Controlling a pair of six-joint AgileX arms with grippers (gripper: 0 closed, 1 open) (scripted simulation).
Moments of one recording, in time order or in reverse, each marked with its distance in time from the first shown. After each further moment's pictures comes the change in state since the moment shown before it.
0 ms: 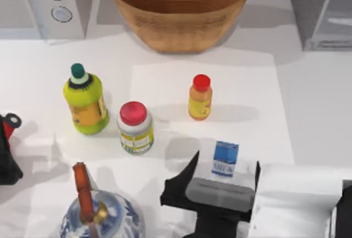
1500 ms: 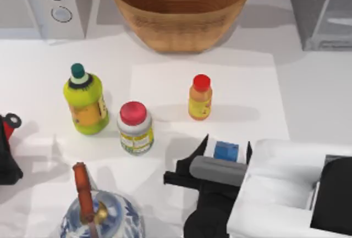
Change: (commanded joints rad) left arm 0.000 0.000 0.000 0.000 0.000 0.000; right arm -0.120 0.072 0.044 0.166 -0.116 -0.124
